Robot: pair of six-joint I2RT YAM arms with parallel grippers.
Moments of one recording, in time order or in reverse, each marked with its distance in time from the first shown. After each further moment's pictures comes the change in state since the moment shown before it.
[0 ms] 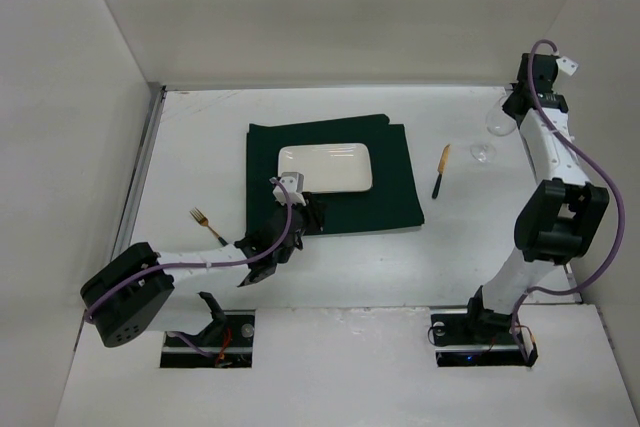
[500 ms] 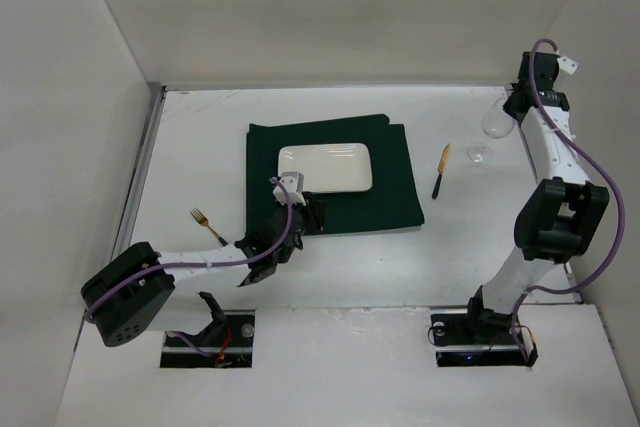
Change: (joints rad) left arm 0.000 0.003 0.000 0.007 0.000 0.000; right arm -0.003 0.013 0.028 -0.033 -0.005 -0.004
